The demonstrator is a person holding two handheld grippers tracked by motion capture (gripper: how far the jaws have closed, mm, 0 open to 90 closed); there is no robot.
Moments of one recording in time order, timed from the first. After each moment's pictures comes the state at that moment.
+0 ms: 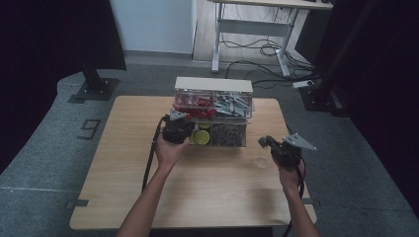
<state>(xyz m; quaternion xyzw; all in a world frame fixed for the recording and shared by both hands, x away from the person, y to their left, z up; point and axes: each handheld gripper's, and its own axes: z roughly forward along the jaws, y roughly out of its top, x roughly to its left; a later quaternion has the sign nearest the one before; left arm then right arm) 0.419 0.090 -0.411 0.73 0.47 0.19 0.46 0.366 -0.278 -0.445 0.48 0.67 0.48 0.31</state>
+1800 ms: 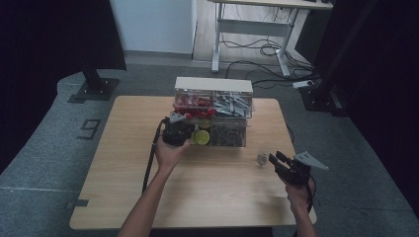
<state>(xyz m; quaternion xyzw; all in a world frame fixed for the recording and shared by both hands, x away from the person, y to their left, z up) 0.416 0.091 -0.420 0.73 0.48 0.18 0.46 0.325 -0.306 -0.479 0.49 0.66 0.51 0.26</state>
